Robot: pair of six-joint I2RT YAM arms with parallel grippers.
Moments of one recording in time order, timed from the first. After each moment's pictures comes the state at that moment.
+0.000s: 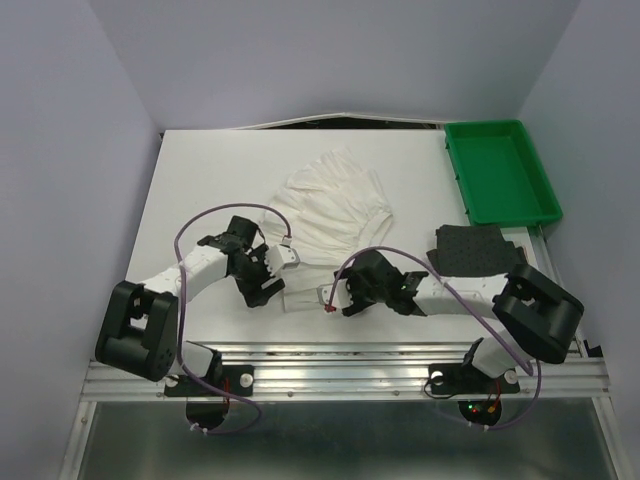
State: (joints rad) left arm -0.34 1.35 0.71 -0.64 0.34 0.78; right arm 0.93 1.48 0.65 0.04 -0.06 -1.01
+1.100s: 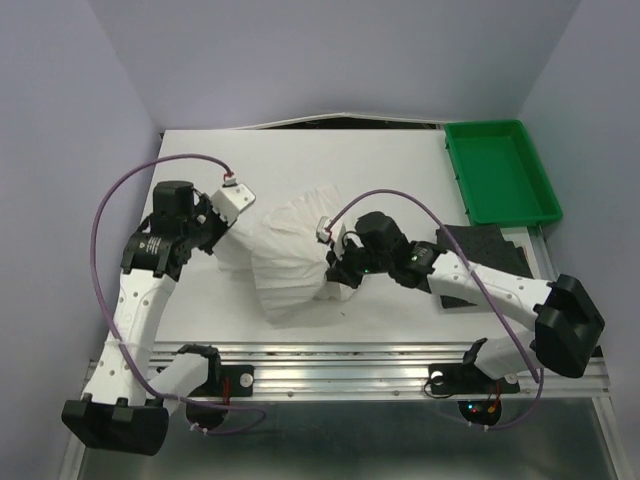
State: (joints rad) left arm -0.14 0.94 1.07 -0.87 0.20 0.68; right arm 0.91 1.38 0.95 -0.18 -0.31 -0.17
